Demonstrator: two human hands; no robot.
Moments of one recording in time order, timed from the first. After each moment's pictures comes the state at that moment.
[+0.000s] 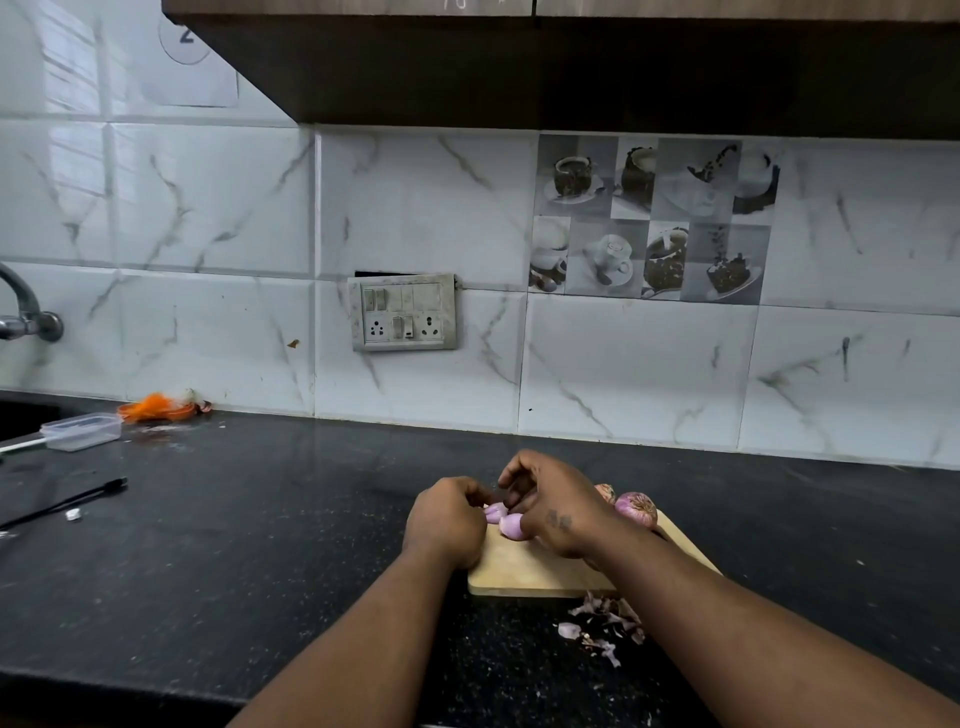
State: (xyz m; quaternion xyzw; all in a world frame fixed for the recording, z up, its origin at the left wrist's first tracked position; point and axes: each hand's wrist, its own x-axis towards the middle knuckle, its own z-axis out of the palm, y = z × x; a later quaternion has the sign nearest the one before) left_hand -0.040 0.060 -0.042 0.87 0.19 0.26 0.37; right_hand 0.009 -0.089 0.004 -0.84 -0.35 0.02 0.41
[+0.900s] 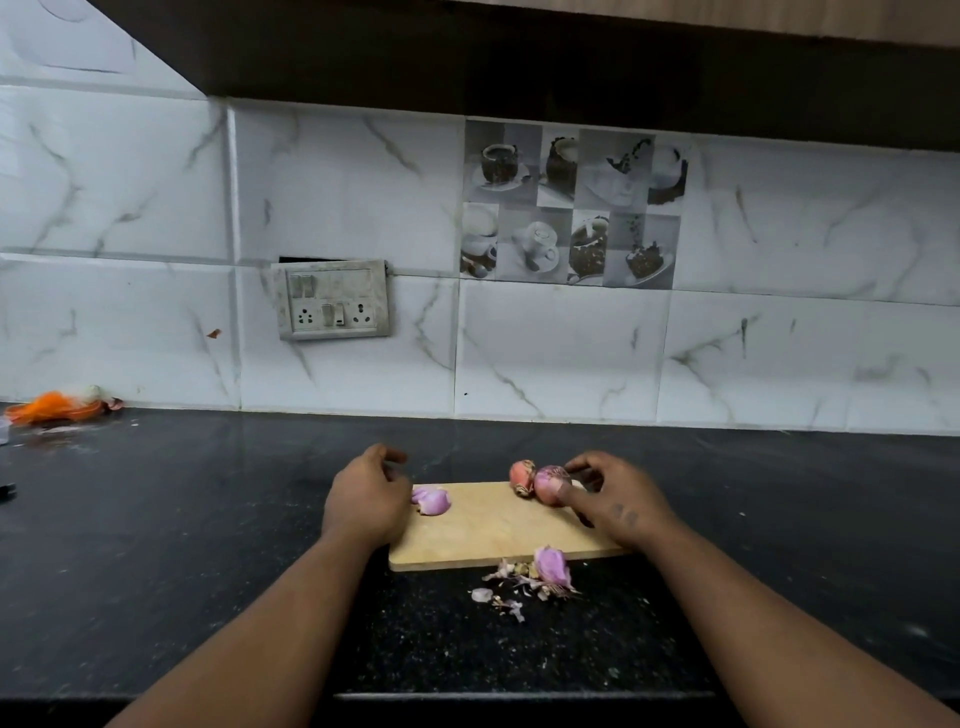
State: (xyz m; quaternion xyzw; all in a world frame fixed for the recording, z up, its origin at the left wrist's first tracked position) left_hand -0.043 0.055 -0.038 0.85 0.21 0.34 0.36; right_hand 0.056 -0.219 -0.013 -0.90 -0.21 -0.09 0.36
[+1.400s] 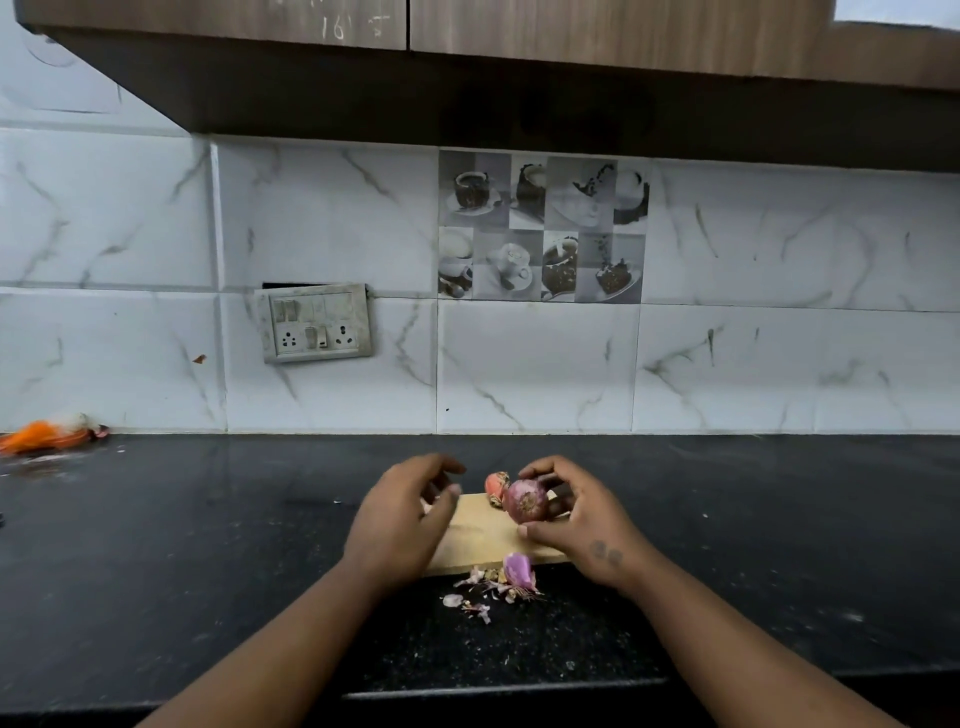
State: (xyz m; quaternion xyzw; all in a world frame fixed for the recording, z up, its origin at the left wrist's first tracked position) left_hand -0.079 -0.014 -0.018 0.88 -0.03 0.40 0.27; right_hand 0.008 -0.234 -0.015 -0.80 -0.34 -0.08 0.49
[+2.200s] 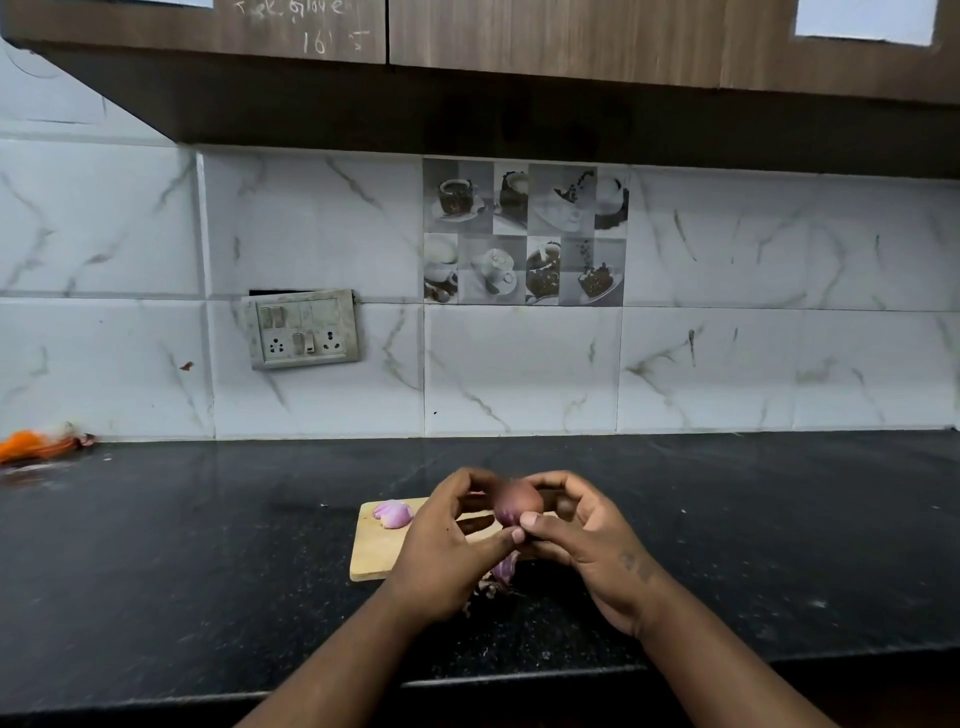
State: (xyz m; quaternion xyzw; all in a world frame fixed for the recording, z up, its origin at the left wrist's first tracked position) left_hand -0.085 -0.078 -0.031 0.74 -0.16 0.28 0.58; right_hand -0.031 -0.253 -0.022 -0.58 -0.31 0.07 0.75
